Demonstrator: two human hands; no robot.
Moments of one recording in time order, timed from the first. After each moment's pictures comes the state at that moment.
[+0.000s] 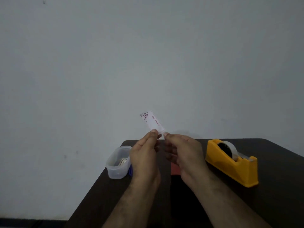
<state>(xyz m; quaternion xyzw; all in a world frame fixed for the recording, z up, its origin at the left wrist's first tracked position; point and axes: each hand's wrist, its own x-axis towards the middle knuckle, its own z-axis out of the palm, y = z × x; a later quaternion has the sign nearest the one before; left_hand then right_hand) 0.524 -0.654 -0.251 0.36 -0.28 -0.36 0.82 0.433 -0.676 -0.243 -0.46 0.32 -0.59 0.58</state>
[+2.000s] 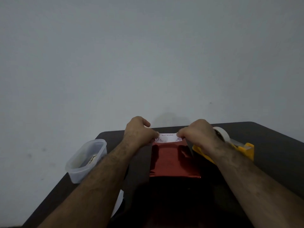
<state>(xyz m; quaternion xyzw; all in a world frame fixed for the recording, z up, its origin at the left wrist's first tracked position) 0.554 -0.813 -0.271 0.66 -0.53 -0.22 0.49 0.352 -0.832 -0.270 -0.61 0.62 -0.41 0.26</state>
